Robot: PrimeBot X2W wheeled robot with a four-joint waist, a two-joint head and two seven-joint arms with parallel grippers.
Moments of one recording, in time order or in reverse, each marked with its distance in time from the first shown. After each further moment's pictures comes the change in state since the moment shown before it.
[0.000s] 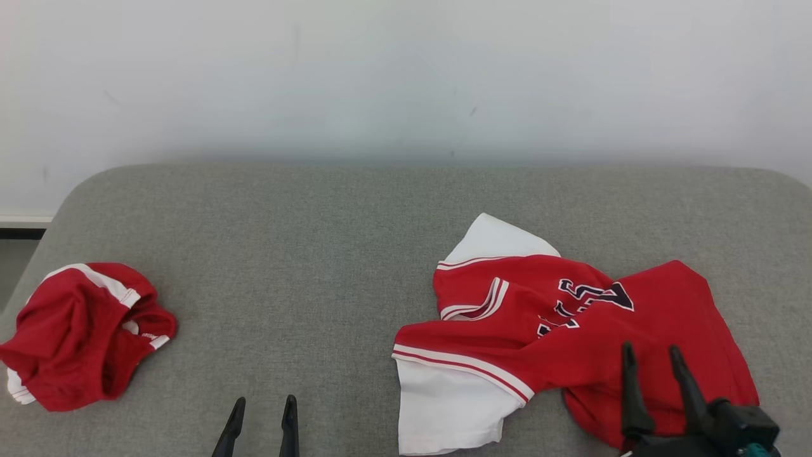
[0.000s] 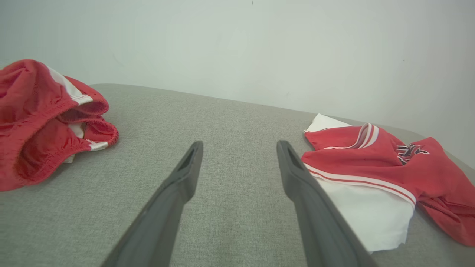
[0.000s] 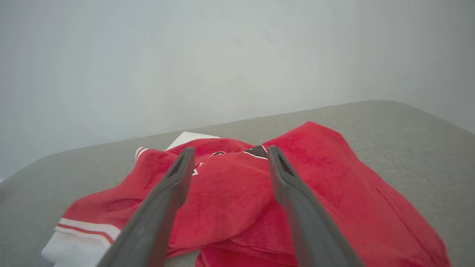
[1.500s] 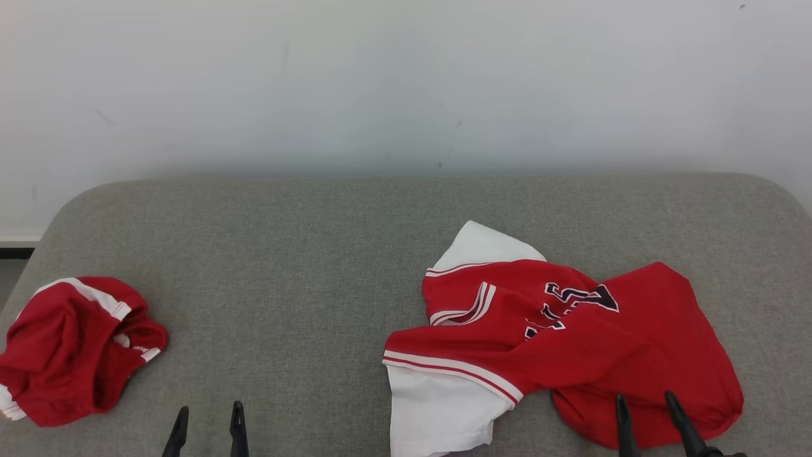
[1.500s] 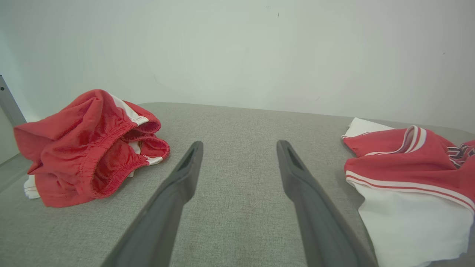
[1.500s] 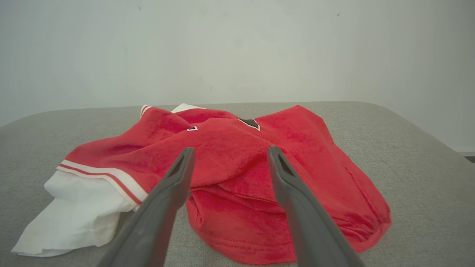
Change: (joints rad) left arm 0.029 0.000 0.134 -0.024 0.102 0.020 0.000; right arm 0.163 0.000 0.052 -0.109 -0.143 0.000 0.004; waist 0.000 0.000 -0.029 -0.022
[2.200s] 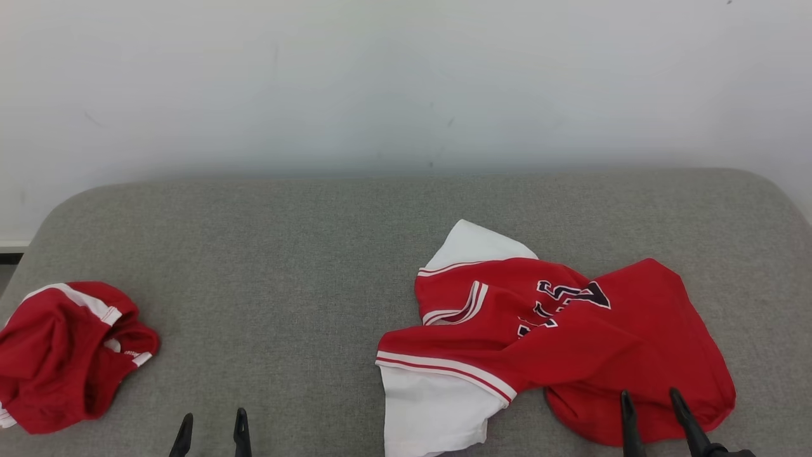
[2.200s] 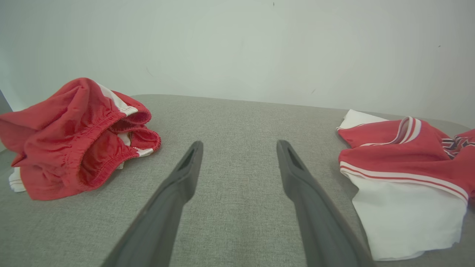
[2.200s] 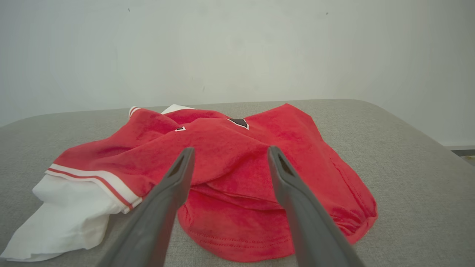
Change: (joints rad) left arm 0.011 0.000 -0.002 0.023 -0.008 -0.003 0.000; right arm -0.006 0.000 -0.009 0.009 0.010 0.000 -0.001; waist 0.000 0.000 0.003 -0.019
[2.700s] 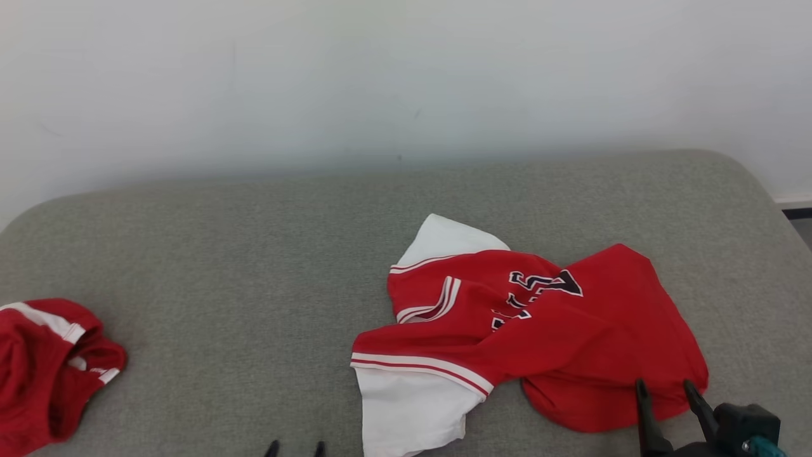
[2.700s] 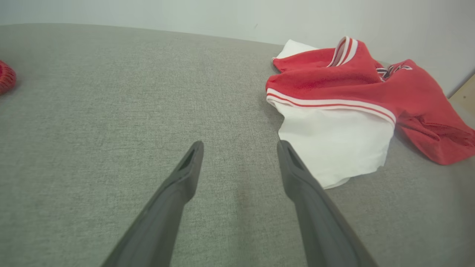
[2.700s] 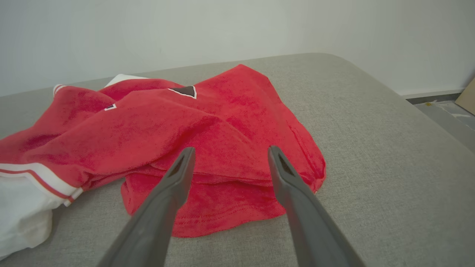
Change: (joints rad) left arm -0.037 -0.001 -0.141 0.176 -0.081 -0.051 0.009; right arm -0.056 0.000 -0.063 -0.014 0.031 0.000 0.200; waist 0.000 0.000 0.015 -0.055
